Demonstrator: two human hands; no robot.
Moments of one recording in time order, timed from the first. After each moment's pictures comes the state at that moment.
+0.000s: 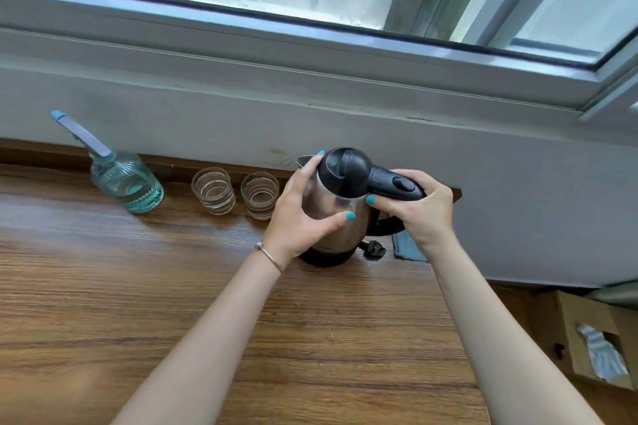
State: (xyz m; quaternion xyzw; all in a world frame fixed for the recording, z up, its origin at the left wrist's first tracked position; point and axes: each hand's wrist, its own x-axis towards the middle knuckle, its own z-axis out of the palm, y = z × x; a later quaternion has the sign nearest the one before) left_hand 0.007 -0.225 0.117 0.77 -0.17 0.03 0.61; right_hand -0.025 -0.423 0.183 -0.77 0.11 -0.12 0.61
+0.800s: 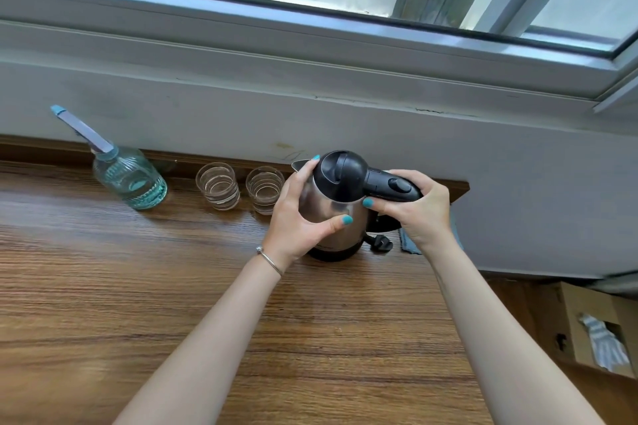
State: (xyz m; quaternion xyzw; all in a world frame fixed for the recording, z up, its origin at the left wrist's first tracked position) left_hand 0.002 -0.213 0.097 0.77 -0.15 0.04 0.62; right_hand -0.025 -0.414 0.169 -0.78 0.09 -0.10 0.61
